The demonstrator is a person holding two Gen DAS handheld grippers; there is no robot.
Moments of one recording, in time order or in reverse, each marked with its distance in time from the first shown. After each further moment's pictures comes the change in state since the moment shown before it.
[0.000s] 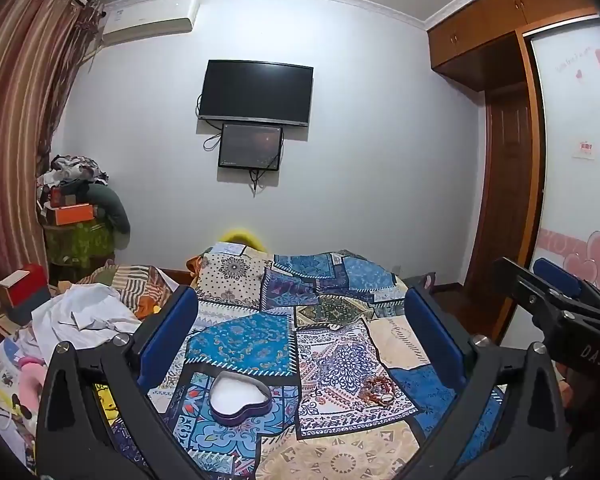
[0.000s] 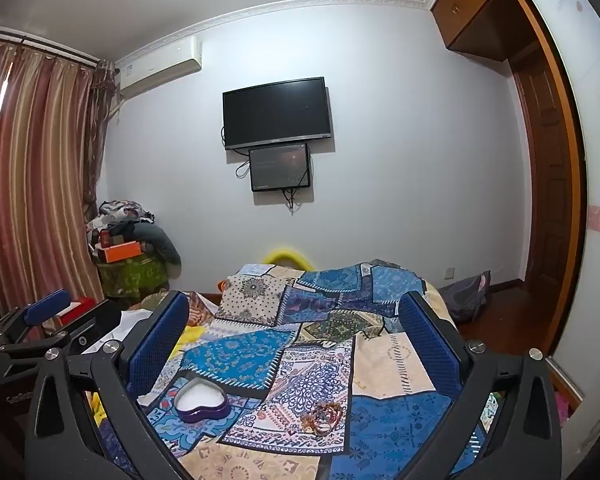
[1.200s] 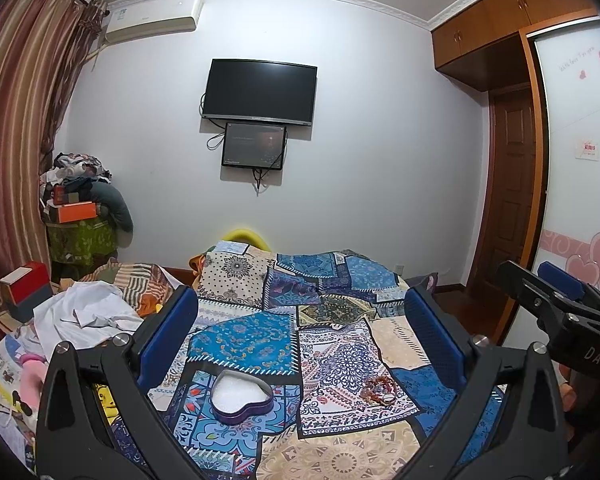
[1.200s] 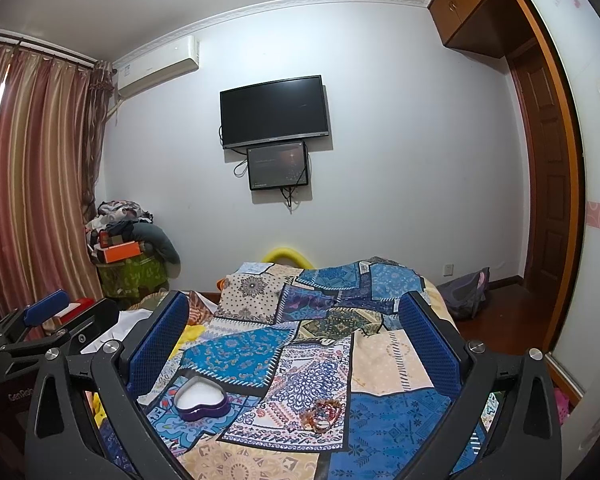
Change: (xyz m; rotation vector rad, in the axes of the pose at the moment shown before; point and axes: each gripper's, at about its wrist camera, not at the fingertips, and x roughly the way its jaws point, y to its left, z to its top) left arm 0.000 0.000 -0.003 -0.006 0.001 0.010; right arm 0.000 -0.008 -0.002 0.006 0.009 -0.003
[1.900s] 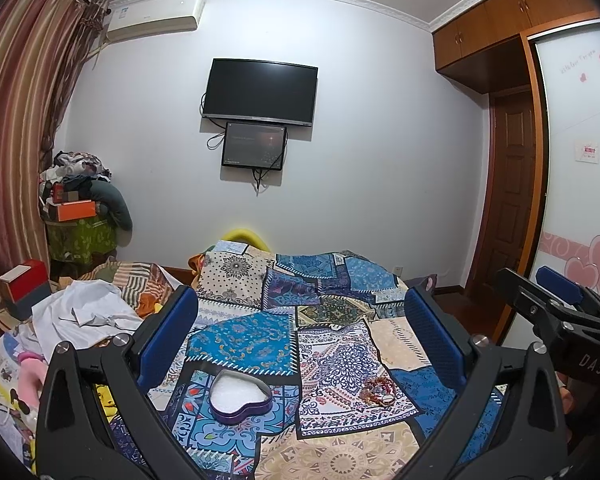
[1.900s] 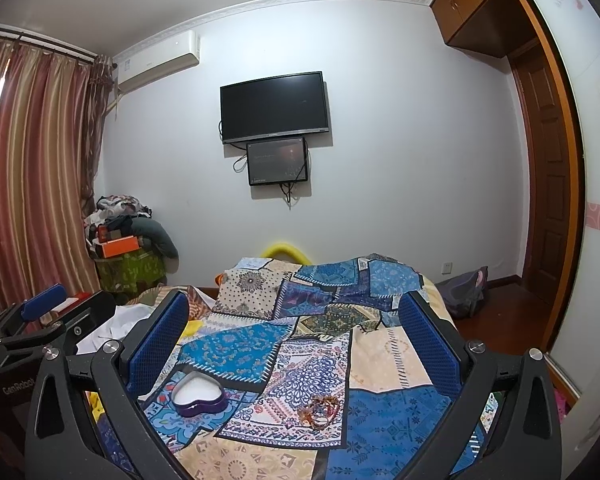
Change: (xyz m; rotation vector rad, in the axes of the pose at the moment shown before) left arm -0.002 0.001 0.002 -0.007 -0.002 -0.002; right arm 0.001 0.000 -0.002 -0.009 0.011 -0.006
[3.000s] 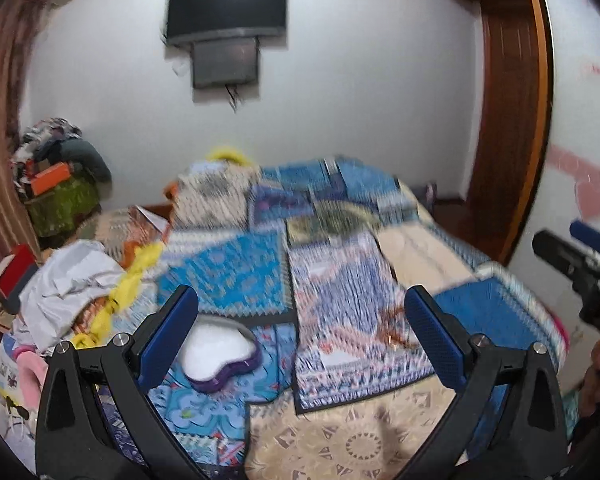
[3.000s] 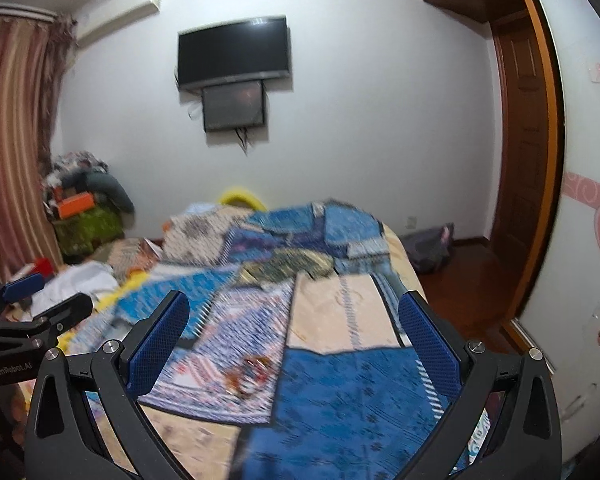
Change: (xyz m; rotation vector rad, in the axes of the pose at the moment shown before) left arm 0.113 -0.020 -0.059 0.124 0.362 -0.042; right arm 0.058 -0.068 -0.050 -0.009 0.240 -0.155
